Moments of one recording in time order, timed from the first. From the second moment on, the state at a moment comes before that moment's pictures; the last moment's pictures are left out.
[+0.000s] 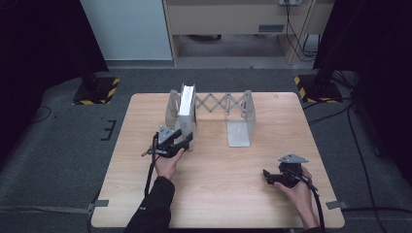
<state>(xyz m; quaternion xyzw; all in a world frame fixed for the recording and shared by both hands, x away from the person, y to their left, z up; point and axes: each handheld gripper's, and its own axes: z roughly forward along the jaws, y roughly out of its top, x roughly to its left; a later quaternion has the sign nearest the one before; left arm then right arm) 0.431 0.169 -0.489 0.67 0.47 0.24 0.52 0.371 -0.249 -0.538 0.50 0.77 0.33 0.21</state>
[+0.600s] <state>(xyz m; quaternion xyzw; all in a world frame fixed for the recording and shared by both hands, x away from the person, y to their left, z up) 0.421 0.174 -0.486 0.68 0.47 0.22 0.52 0.371 -0.249 -0.538 0.50 0.77 0.33 0.21</state>
